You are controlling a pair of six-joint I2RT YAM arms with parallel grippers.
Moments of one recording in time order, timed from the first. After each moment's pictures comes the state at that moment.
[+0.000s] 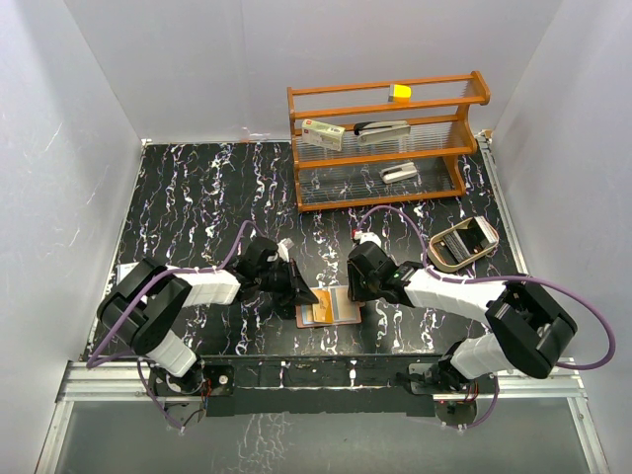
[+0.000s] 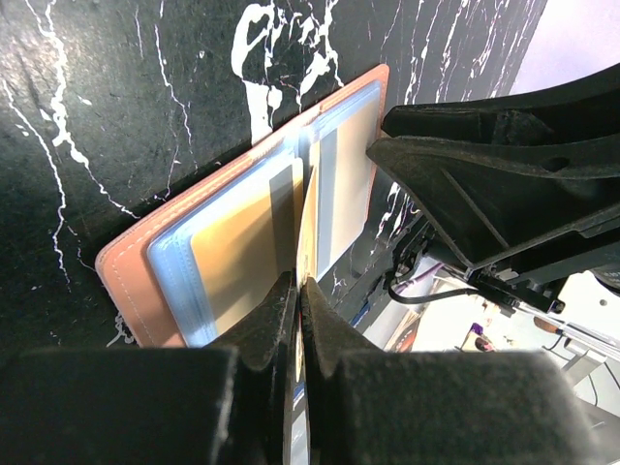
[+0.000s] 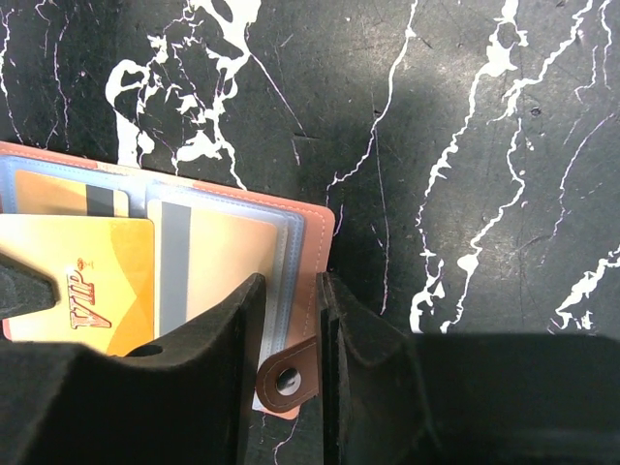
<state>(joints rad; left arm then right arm) -0.65 1.57 0.54 0.24 0.56 -1.00 0.78 1.38 0.64 -0.23 0.12 0.58</state>
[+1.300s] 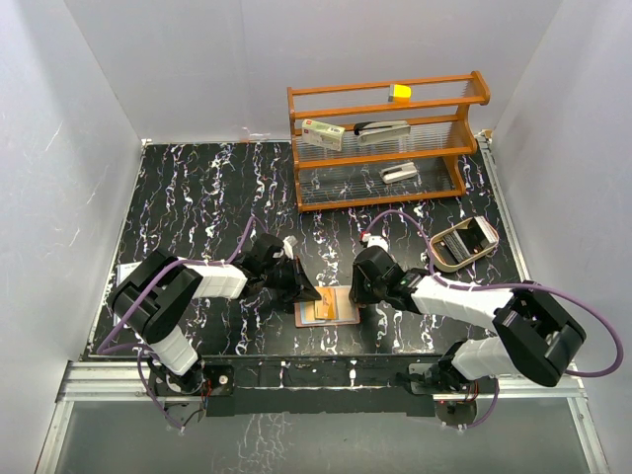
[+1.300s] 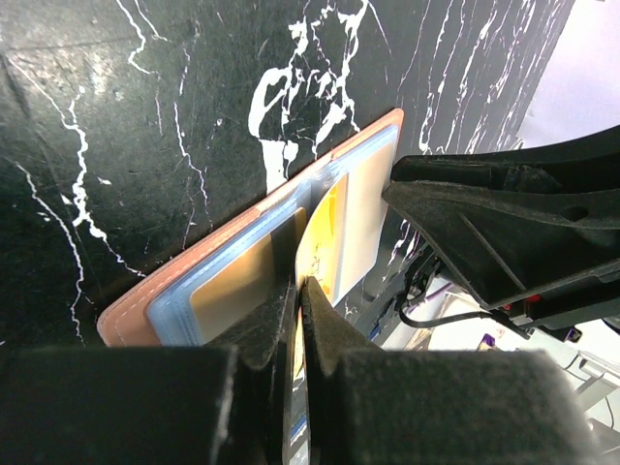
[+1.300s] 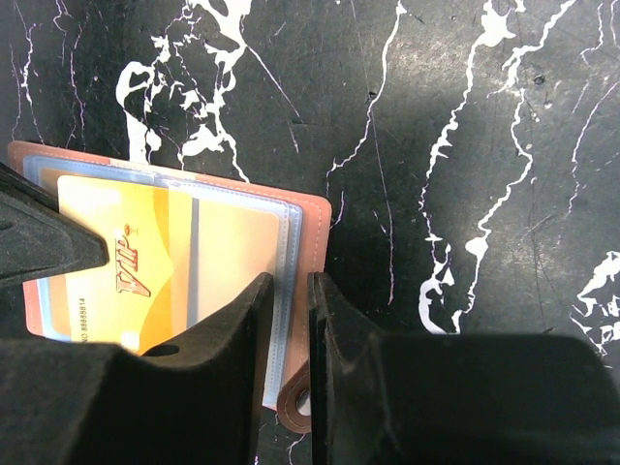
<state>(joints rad) -0.65 1.65 0.59 0.24 0.52 -0.97 0.78 1.33 0.57 -0.15 0.10 0.66</state>
